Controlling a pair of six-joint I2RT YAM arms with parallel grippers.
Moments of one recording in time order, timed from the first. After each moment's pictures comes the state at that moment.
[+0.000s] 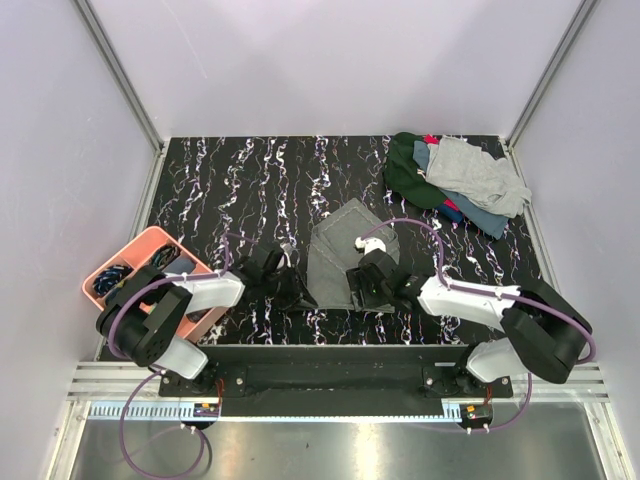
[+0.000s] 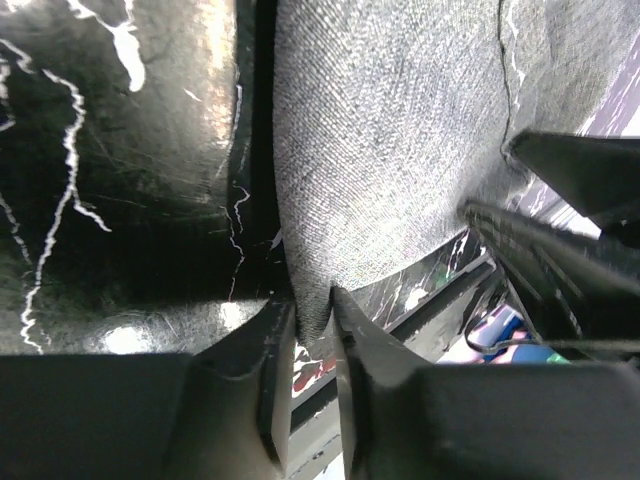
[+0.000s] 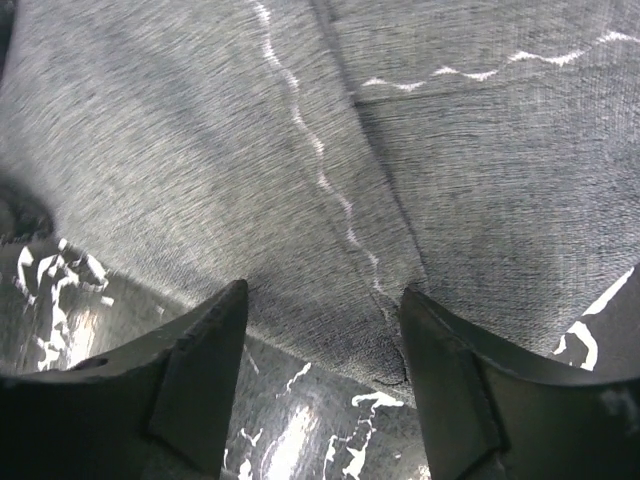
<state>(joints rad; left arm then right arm) -0.60 1.49 0.52 0.04 0.45 -0.96 0.85 1.40 0.64 -0.15 0.15 0.49</state>
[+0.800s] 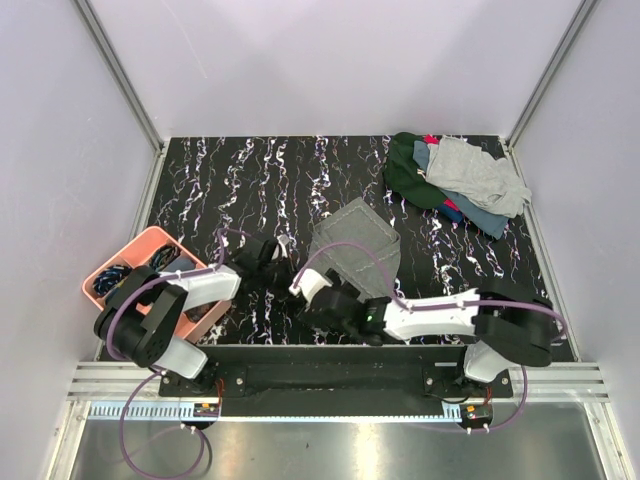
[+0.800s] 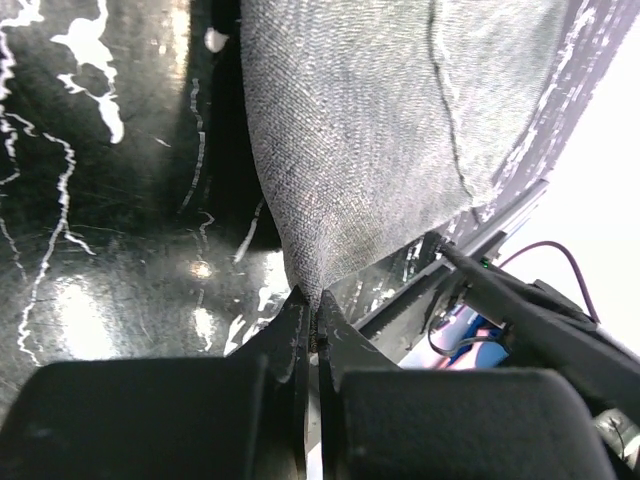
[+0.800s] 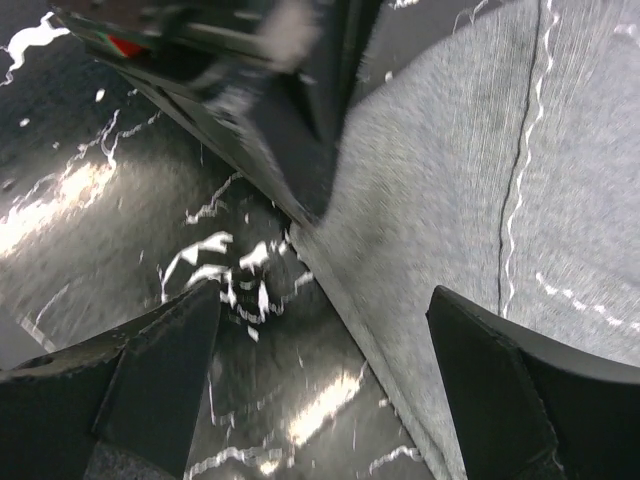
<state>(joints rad) -0.54 1.48 0.57 0.02 0.52 -0.97 1.25 1.55 0.76 0.04 0.45 0.07</state>
